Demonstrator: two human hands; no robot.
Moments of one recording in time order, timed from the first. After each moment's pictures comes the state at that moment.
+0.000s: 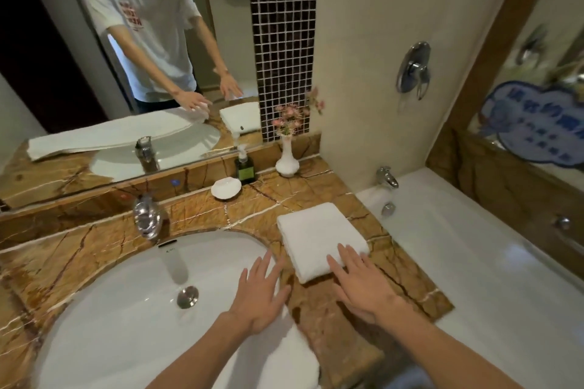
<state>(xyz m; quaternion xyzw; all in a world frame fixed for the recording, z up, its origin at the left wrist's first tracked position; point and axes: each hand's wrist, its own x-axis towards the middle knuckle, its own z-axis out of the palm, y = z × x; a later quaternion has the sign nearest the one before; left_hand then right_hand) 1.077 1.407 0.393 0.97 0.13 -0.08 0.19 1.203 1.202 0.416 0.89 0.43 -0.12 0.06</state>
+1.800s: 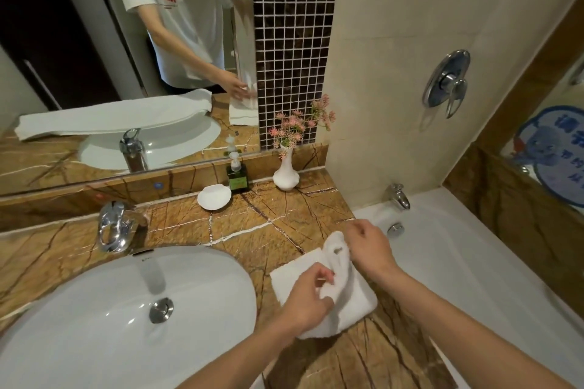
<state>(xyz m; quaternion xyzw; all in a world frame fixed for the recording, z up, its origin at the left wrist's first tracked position) 1.220 1.335 0.408 0.78 0.20 -0.01 0.60 1.352 1.248 0.462 0.90 0.14 -0.13 -0.40</state>
